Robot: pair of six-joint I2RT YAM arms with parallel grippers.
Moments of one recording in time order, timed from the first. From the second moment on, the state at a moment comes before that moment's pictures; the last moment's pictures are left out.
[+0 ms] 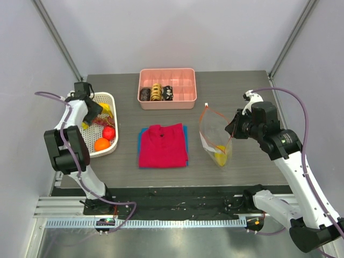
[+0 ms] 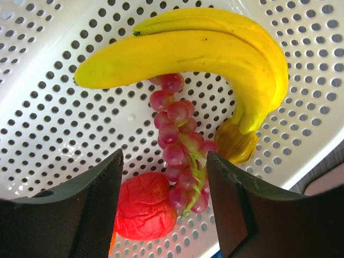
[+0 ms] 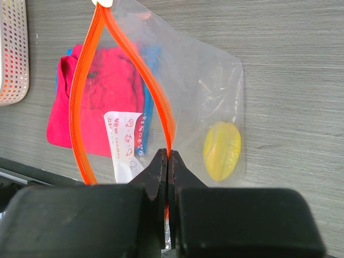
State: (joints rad) left arm 0.20 1.76 1.36 -0.65 -0.24 -0.80; right arm 0.33 0.91 1.14 -0.86 -0.08 0.37
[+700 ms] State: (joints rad) left arm -0.80 1.65 1.64 -0.26 0.26 -0.89; right arm 0.33 0.93 1.17 -0.87 0.02 0.34
